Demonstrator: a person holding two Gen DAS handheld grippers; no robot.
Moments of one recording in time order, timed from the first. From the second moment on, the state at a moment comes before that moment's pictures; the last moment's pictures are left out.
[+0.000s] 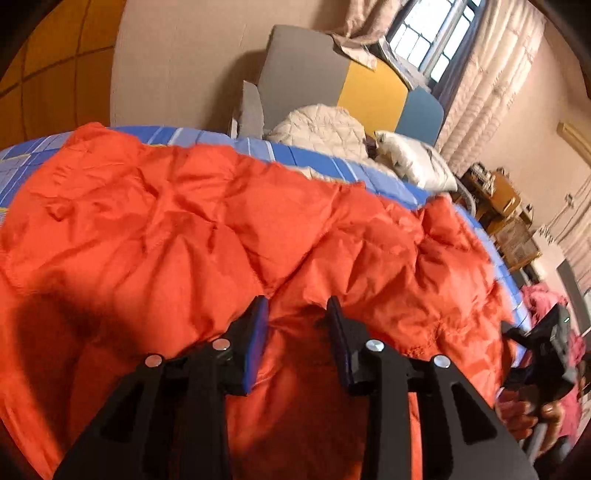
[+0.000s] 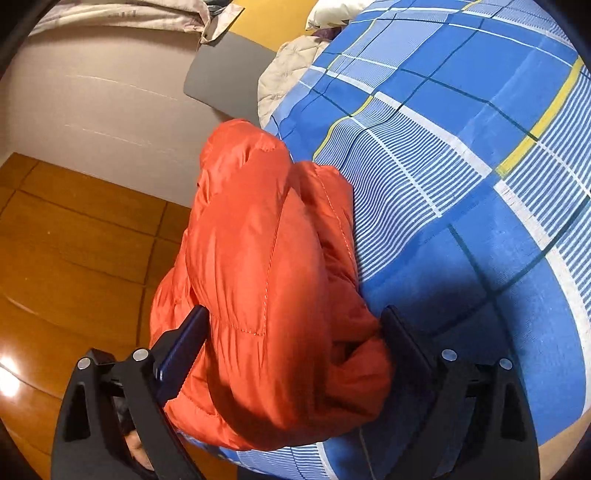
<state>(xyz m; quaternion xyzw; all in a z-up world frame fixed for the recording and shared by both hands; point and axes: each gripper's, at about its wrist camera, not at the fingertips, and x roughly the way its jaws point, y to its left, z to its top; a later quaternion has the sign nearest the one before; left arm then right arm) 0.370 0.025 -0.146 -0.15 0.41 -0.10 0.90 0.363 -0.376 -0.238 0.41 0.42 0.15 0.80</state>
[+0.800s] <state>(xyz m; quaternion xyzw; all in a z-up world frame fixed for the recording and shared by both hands) 0.437 0.010 -0.123 -0.09 0.42 -0.05 0.90 0.352 -0.371 -0.237 0.39 0.41 0.15 0.81</state>
